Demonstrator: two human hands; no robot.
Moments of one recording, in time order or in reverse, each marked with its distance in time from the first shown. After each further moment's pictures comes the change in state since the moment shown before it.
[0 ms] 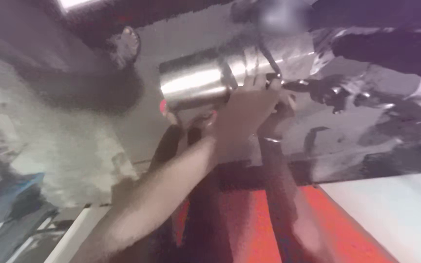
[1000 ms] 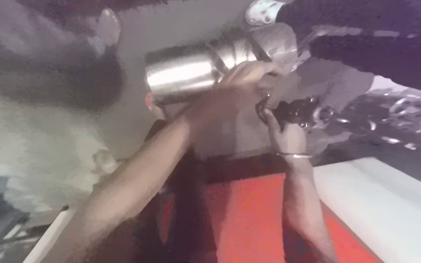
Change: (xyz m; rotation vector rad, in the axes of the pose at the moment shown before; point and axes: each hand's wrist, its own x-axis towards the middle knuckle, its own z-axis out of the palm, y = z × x) left_hand 0.118 0.049 -0.145 -0.597 -0.432 0.087; right_hand 0.000 -0.012 -0.091 -0.930 -0.465 0.092
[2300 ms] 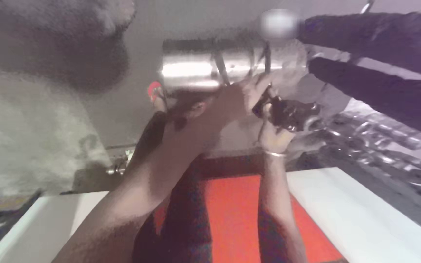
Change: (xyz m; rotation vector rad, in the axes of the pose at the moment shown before) left_hand -0.070 -0.041 -0.001 0.083 0.234 -0.073; right_hand -0.012 -0.103 0.047 0.552 0.434 -0.270
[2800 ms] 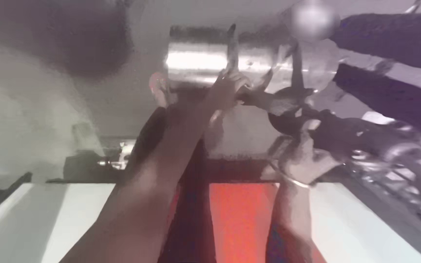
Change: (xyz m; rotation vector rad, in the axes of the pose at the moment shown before) left_hand 0.016 -0.160 0.084 0.100 -0.001 -0.079; right_hand -0.009 -0.001 0.007 0.178 0.126 0.105
